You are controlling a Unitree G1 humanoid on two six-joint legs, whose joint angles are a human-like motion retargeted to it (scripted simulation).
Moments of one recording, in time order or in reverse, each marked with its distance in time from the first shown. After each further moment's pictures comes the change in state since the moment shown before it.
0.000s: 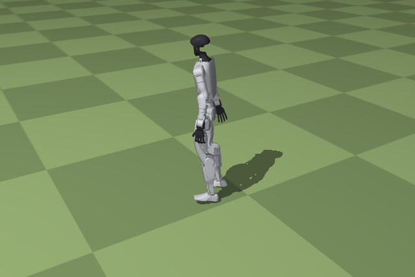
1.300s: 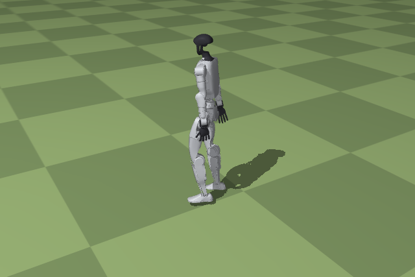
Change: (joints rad) left arm -0.154 -0.119 0.149 0.311 -0.458 0.124 -0.006; right arm -0.008 -0.024 0.099 -0.013 -0.044 -0.078 0.061; waist 0.059 0.000 0.009; left_leg -0.184 0.106 0.035 0.320 0.079 -0.039; right_leg -0.050 0.059 0.100 0.048 -0.018 -0.051
